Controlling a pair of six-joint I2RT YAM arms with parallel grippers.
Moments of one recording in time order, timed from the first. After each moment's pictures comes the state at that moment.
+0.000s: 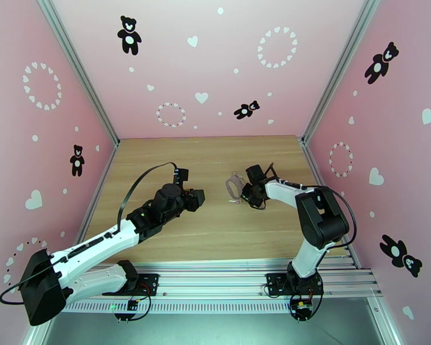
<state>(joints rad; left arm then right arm) -0.79 1.11 0.74 -0.07 -0.14 -0.61 0.36 1.77 1.00 -0.42 -0.10 0.97</state>
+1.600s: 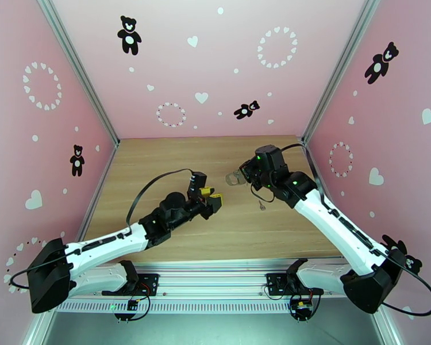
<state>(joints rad) -0.95 1.23 0.68 0.43 -0.03 -0.36 0.60 1.24 1.29 -0.66 0.10 1.35</state>
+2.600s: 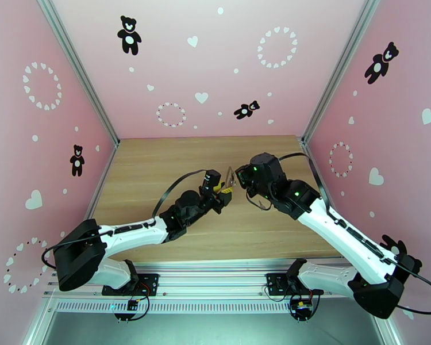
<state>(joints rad) -0.97 1.44 0.75 0.64 -0.15 -0.20 0.74 1.17 1.25 -0.65 0.19 1.52</state>
